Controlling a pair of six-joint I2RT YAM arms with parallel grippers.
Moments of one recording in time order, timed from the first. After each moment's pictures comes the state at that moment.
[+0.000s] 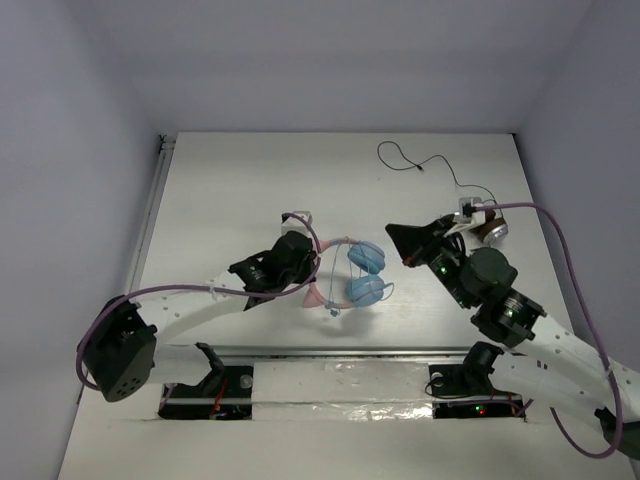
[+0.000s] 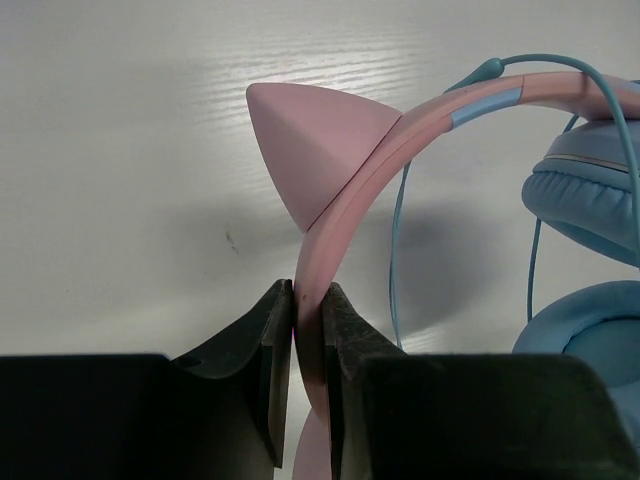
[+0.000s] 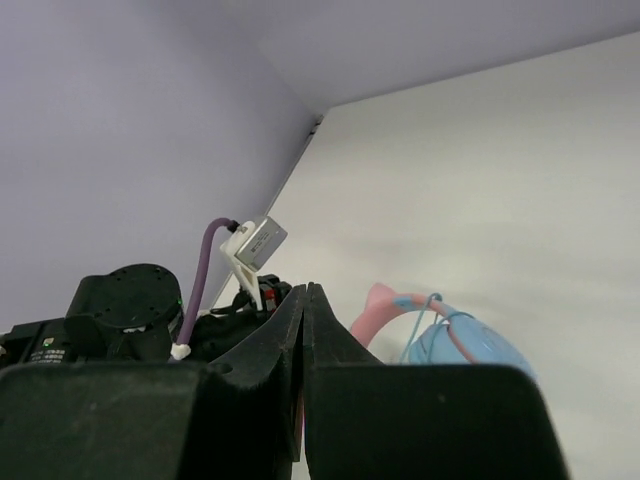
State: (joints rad) left arm -0.85 1.25 0.73 -0.20 -0.29 -0.62; right arm 0.87 0.71 0.69 0.09 0.34 0.62
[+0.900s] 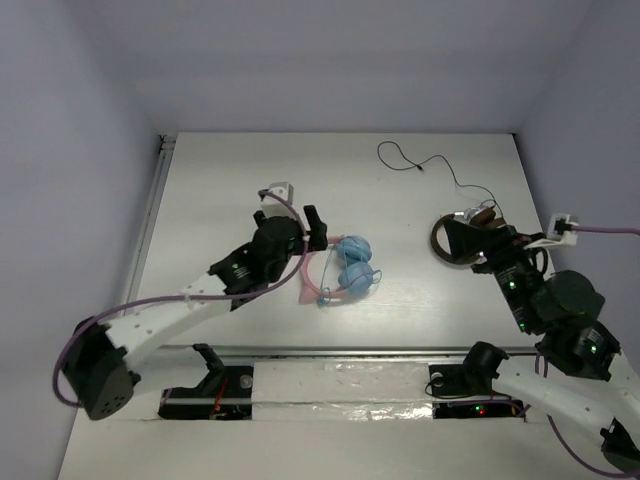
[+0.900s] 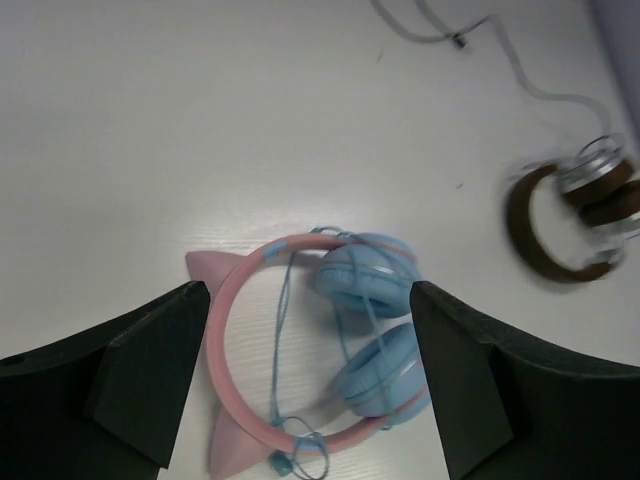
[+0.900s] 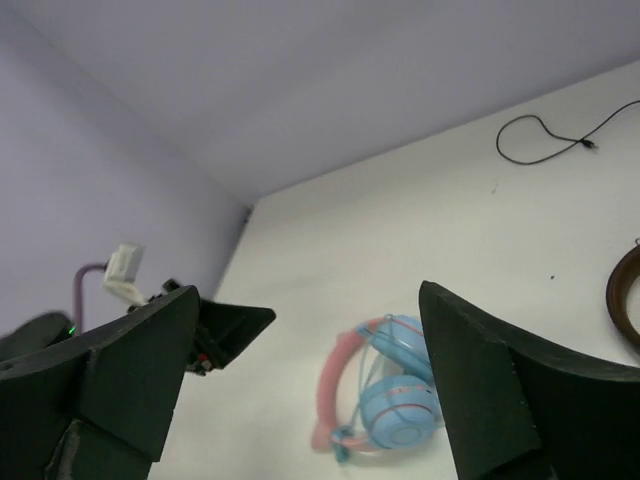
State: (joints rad) left arm -0.84 1.18 0.80 -0.06 -0.48 -0.60; right arm 0.87 0.42 0.87 -0.34 0.62 0.59
